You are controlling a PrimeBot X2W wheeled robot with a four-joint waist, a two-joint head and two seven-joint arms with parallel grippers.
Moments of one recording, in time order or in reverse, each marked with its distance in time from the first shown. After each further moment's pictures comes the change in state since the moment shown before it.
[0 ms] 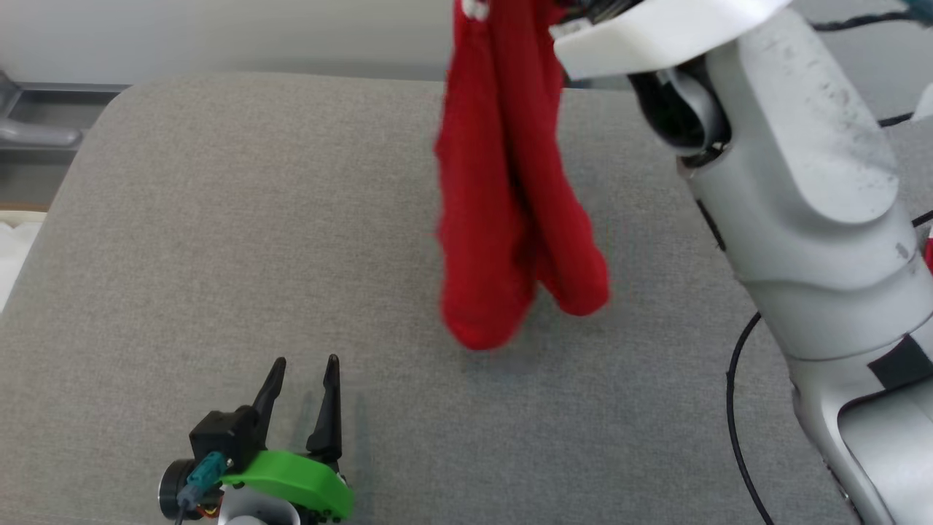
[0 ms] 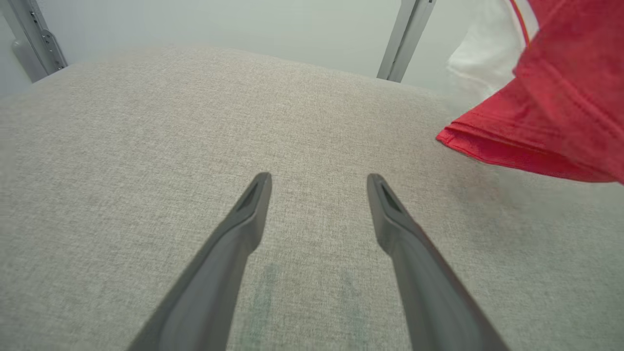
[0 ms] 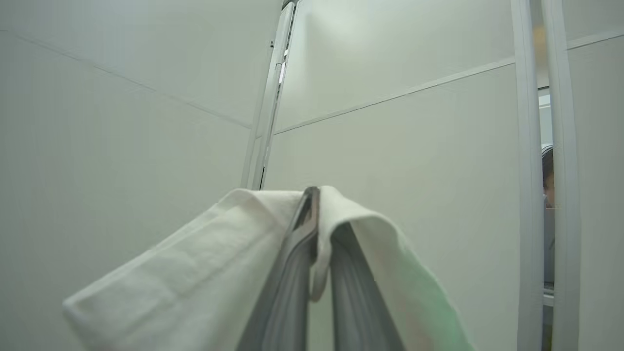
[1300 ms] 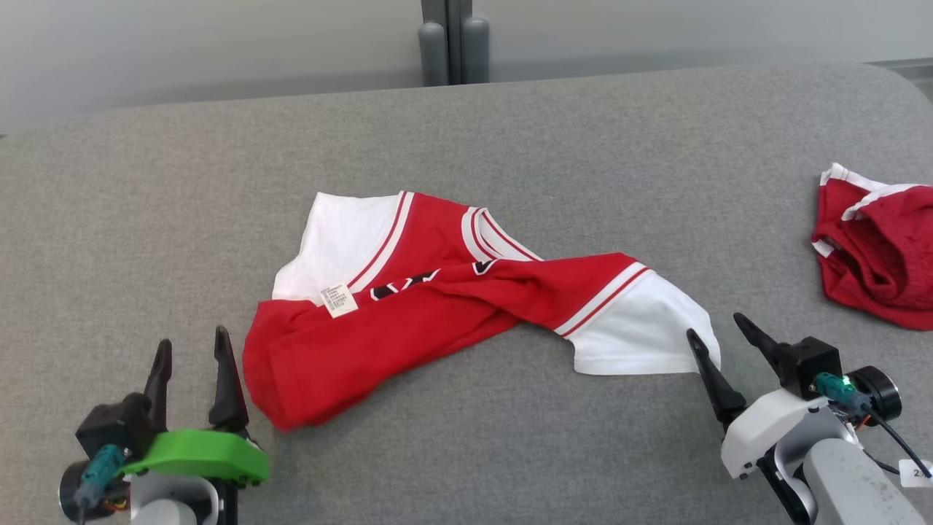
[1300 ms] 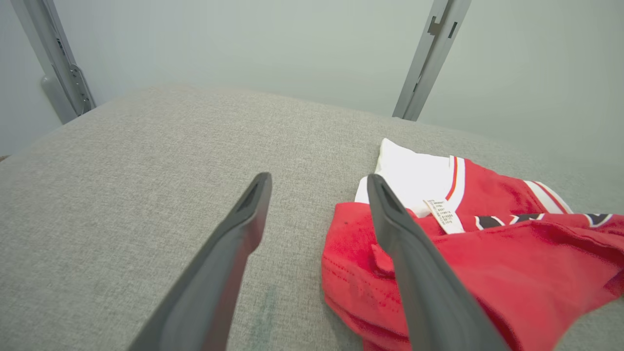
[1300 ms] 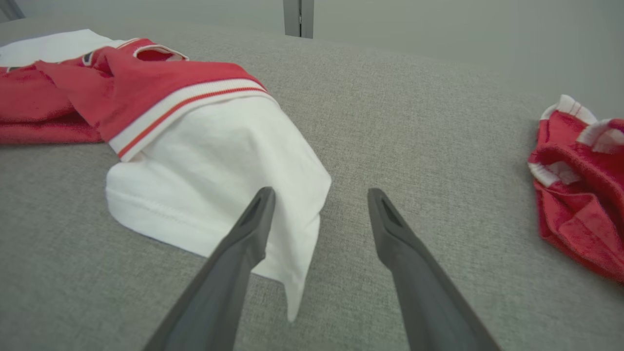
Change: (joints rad) left arm -0.016 0.000 0.248 -0.036 0.039 0.005 0.000; right arm 0.885 -0.193 -0.209 0.245 -0.216 0.000 0.001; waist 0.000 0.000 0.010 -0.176
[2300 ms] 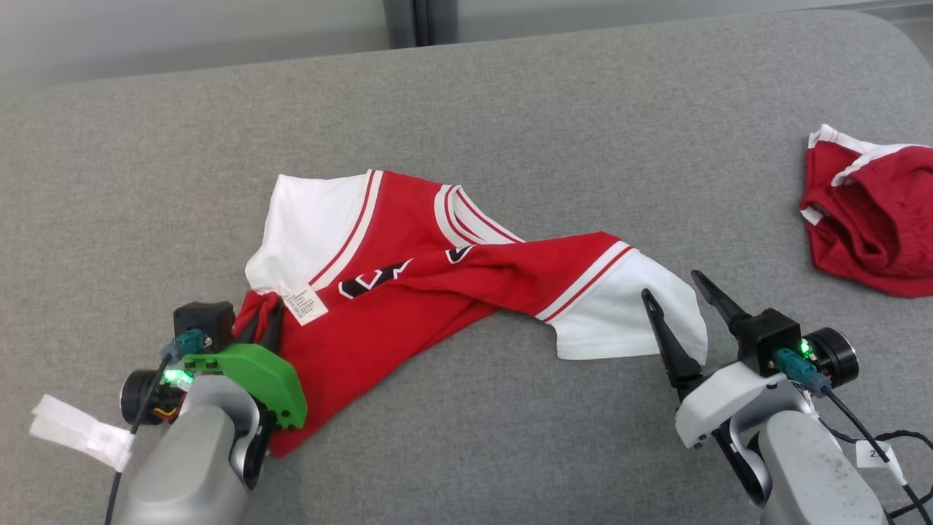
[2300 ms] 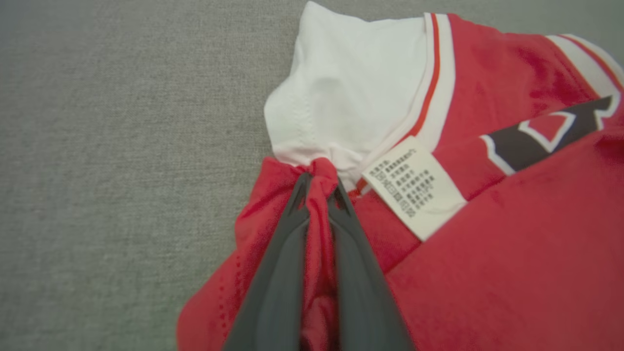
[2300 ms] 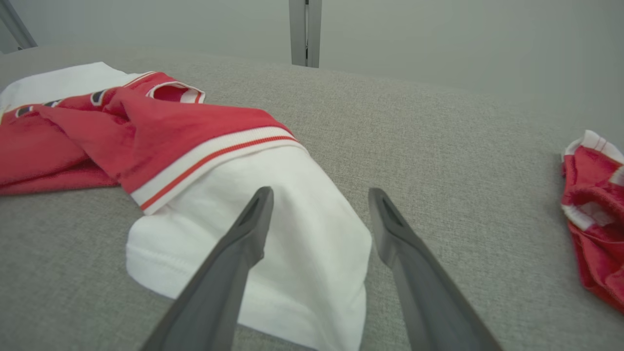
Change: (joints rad) left arm -0.419 0.126 -0.474 0.571 -0.231 -0.005 0.057; right arm -0.038 0.119 -0.050 -0.101 -0.125 0.000 0.000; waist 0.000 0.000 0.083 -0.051
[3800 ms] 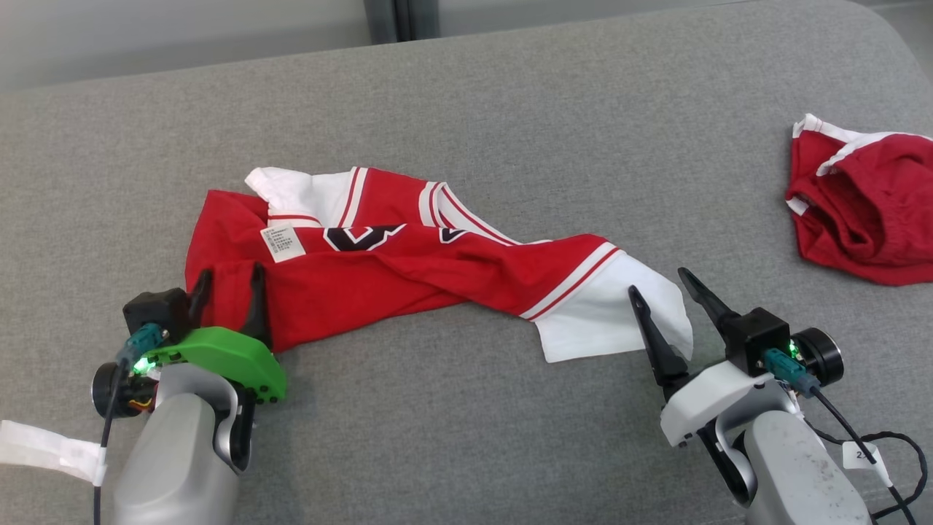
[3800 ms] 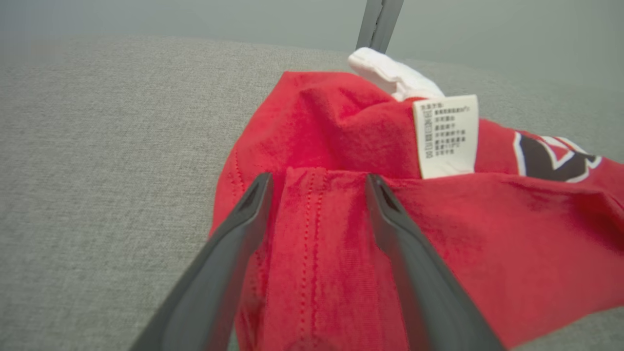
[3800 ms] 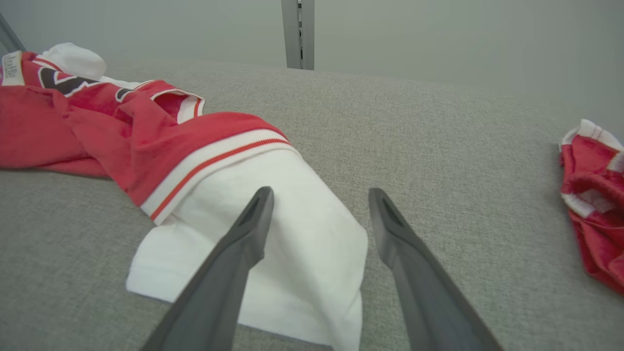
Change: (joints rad) left arm 0.027 -0.046 0.265 -0.096 0.130 0.001 -0.056; right arm 0.001 0.043 -0.012 -0.013 -0.010 0.000 0.000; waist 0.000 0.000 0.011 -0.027
